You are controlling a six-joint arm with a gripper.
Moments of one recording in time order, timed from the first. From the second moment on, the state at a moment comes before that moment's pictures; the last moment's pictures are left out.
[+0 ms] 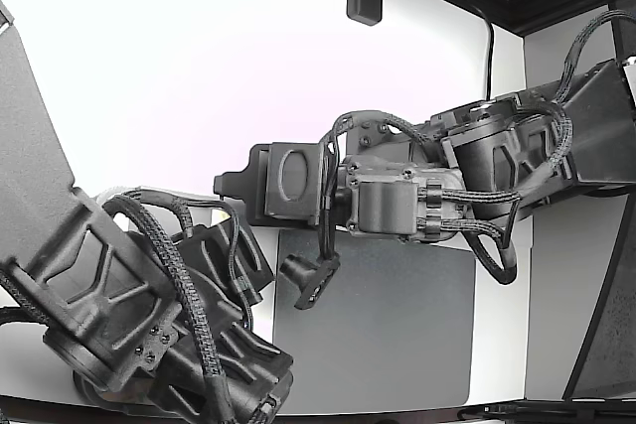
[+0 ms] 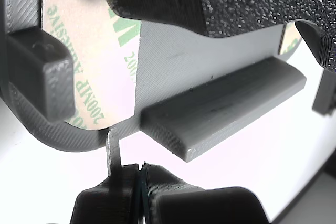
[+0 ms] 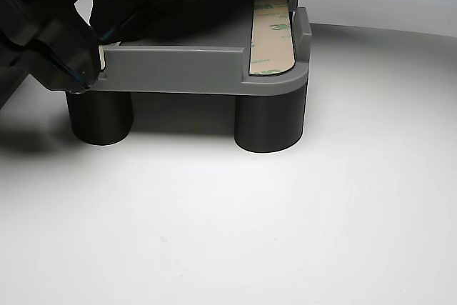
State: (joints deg) arm 24.0 129.4 150.6 30.1 21.1 -77.0
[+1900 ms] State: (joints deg) arm 25.0 129.5 150.4 30.7 21.9 -76.0
